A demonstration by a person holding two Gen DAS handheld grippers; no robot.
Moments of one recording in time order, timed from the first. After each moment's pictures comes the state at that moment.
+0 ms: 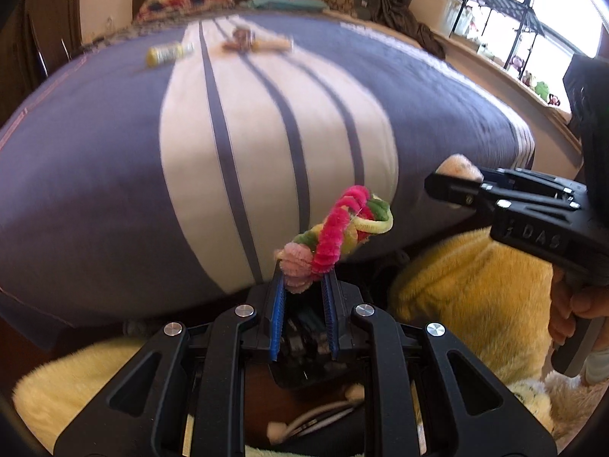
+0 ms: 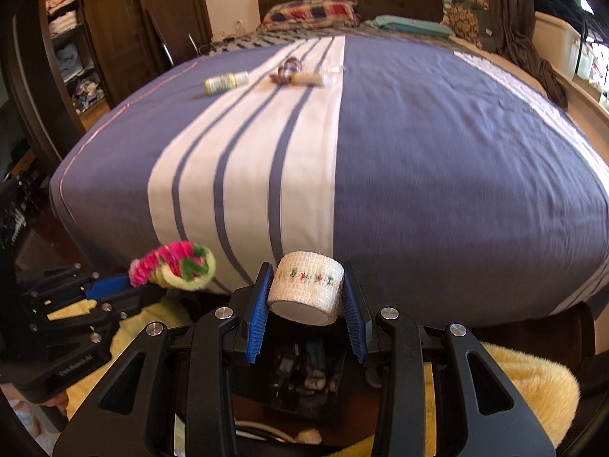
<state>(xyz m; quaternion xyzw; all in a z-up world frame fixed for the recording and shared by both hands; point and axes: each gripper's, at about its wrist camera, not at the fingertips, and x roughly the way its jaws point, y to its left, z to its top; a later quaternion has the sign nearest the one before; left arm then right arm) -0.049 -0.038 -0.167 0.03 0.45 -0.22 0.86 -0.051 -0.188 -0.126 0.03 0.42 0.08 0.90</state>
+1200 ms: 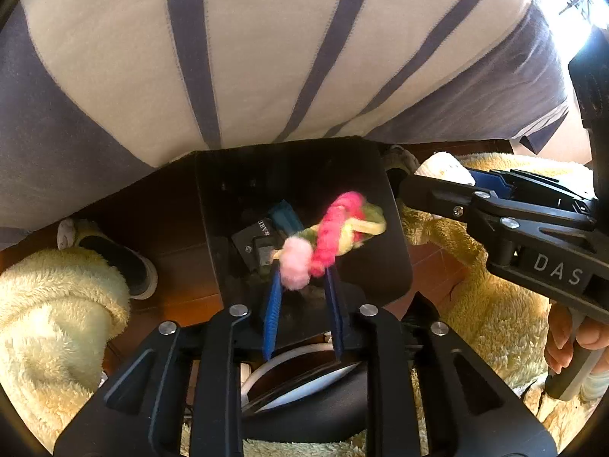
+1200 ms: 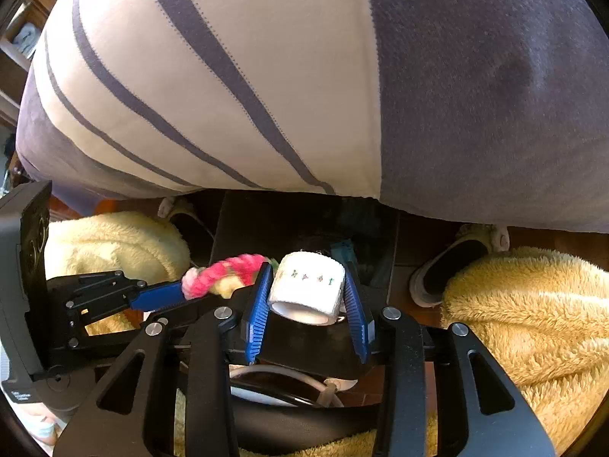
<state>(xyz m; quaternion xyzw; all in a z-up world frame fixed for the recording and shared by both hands) -0.015 -0.056 -0.323 0.00 0.63 -0.23 0.74 -0.016 -0.176 -0.275 0.09 0.60 0.10 0.79</state>
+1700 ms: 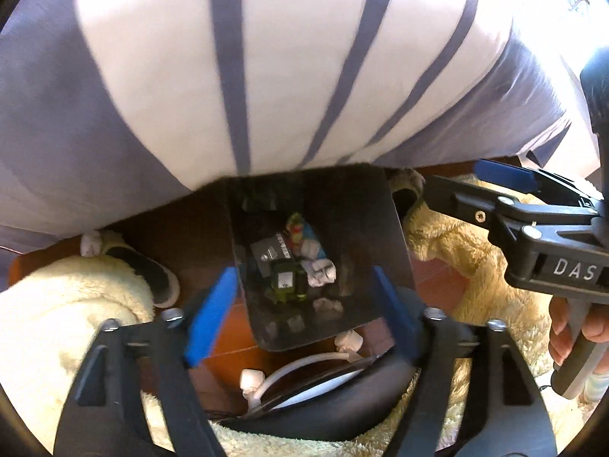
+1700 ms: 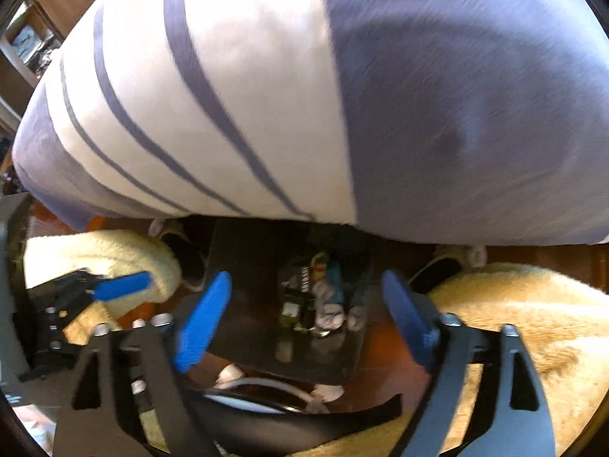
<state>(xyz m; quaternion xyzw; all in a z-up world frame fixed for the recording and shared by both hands) -0.018 -0.043 -0.286 0.01 0.59 -0.20 0.78 -0.020 -0.184 -0.244 0.06 0.56 0.06 0.82</state>
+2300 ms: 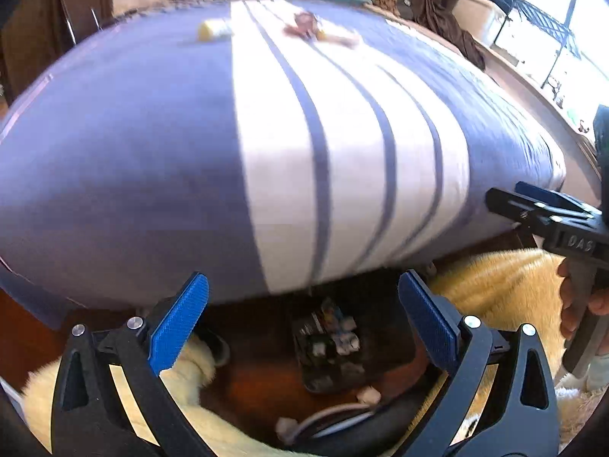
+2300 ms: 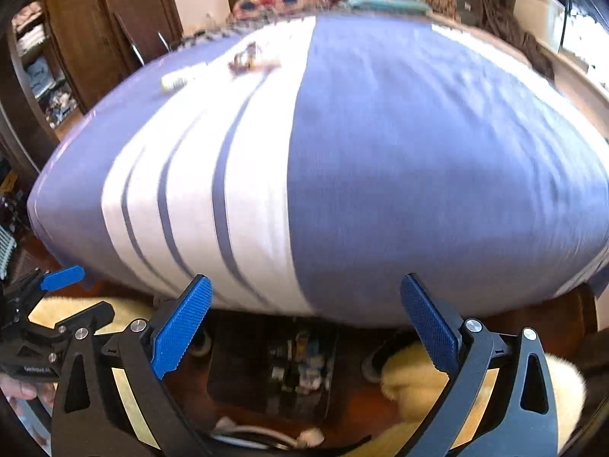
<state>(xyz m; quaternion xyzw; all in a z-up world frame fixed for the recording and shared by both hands) -0.003 0.005 -0.162 0.01 0.46 -0.16 0.87 -0.013 -0.207 -0.128 0.06 0.43 0.04 0.90</state>
